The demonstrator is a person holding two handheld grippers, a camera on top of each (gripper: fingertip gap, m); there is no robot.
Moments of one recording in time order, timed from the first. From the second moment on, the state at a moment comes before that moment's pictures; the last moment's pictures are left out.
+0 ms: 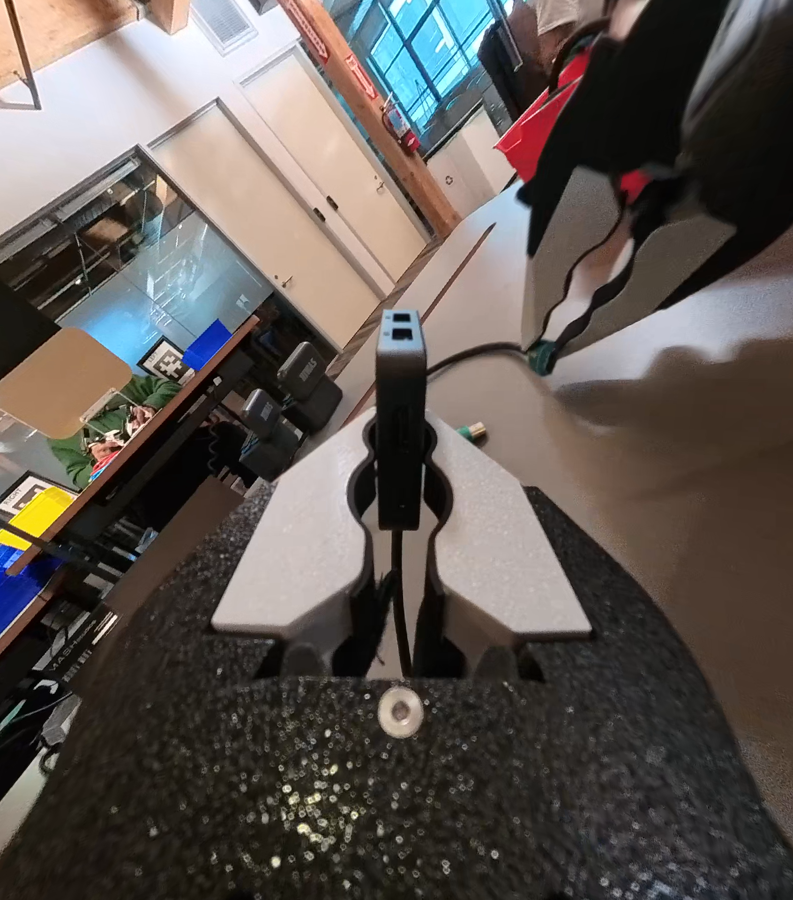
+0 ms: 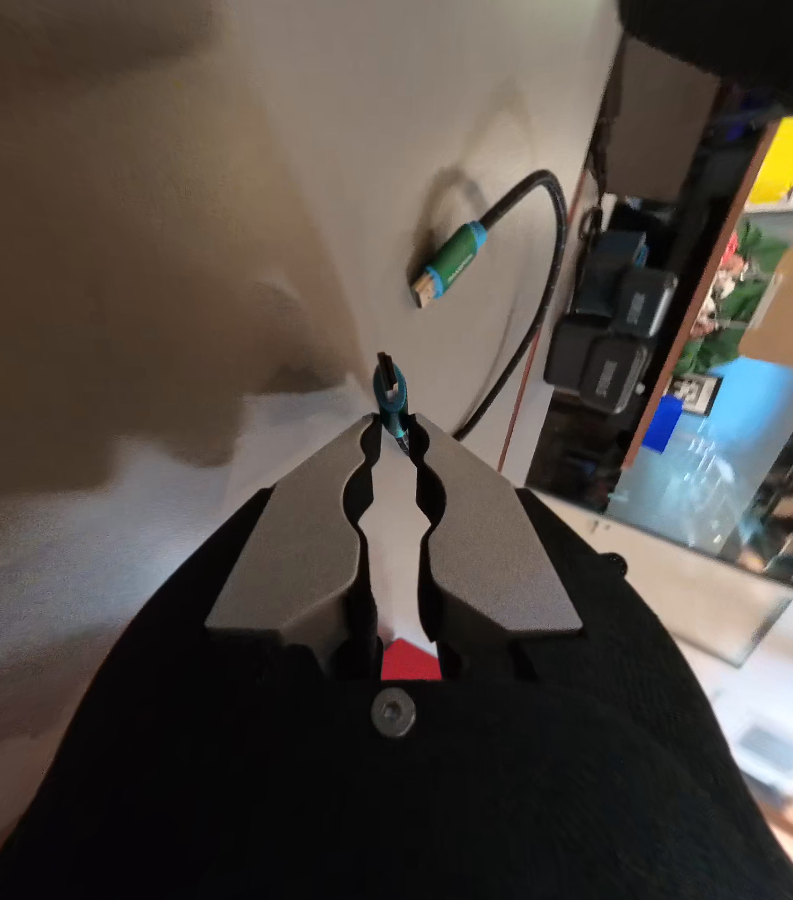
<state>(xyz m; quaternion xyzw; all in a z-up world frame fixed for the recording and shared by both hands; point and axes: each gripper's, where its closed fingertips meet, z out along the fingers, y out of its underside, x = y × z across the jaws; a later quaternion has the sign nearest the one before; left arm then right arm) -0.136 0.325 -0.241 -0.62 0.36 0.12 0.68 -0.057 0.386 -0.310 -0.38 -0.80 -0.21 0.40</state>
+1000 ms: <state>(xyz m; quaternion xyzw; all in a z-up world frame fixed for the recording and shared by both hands) -0.127 0.322 -0.247 -0.61 0.39 0.12 0.68 -0.043 0.249 -0.326 -0.59 -0.74 0.24 0.19</state>
